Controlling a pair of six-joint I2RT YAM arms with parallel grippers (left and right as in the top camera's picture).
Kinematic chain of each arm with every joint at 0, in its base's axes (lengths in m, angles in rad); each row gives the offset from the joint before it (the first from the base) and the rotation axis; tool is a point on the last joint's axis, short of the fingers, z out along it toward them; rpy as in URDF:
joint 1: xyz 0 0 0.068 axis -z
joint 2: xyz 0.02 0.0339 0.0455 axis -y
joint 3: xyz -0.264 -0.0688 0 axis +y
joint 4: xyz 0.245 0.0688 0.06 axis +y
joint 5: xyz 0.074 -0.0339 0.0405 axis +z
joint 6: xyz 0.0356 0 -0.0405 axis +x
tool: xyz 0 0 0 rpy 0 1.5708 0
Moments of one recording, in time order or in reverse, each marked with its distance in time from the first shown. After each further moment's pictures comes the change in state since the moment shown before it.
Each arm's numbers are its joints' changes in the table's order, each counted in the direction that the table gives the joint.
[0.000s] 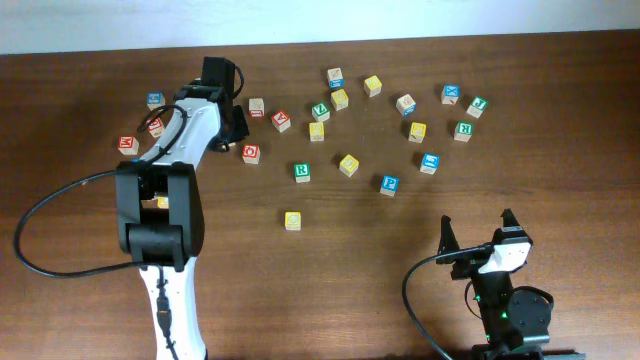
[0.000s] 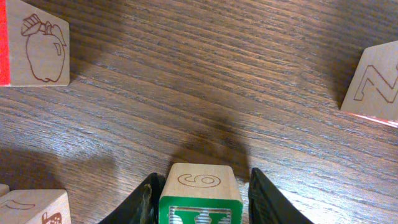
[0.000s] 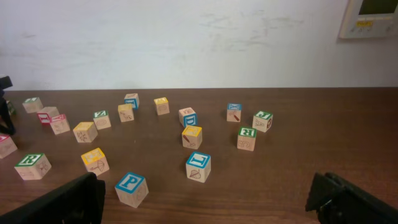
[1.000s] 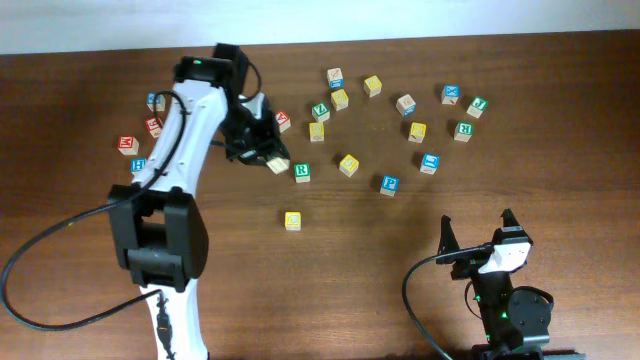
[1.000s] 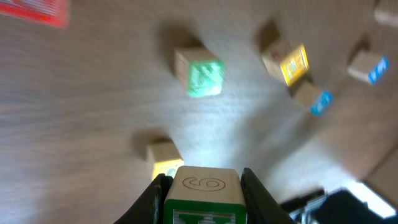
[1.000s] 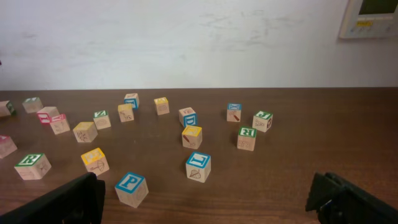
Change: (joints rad) left arm 0.085 0.139 -0.169 0.624 -0.604 0.032; right arm 0.000 0.000 0.000 0.000 0.000 0.000
